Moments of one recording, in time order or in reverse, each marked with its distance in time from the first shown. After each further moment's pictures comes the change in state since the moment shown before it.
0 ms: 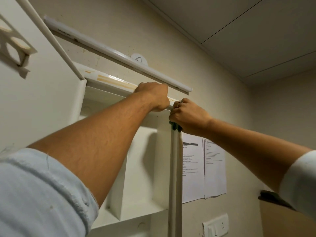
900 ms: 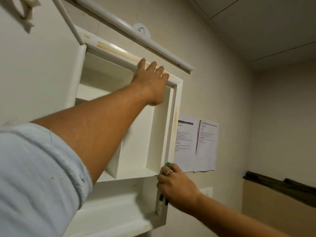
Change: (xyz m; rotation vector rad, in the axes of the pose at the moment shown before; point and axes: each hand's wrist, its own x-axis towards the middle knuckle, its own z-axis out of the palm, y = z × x) left_hand -0.031 0.001 0.038 0.299 0.022 0.089; right_hand -0.173 -0.202 0.015 0.446 -0.154 -0.208
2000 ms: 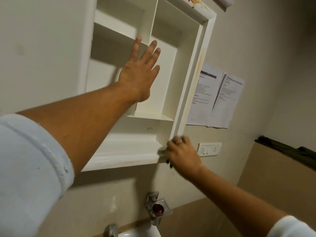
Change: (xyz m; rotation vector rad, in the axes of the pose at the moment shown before) left_hand -0.142 0.011 0.094 0.488 -0.102 0.035; right_hand -0.027 -0.068 0.045 0.084 -0.079 0.157
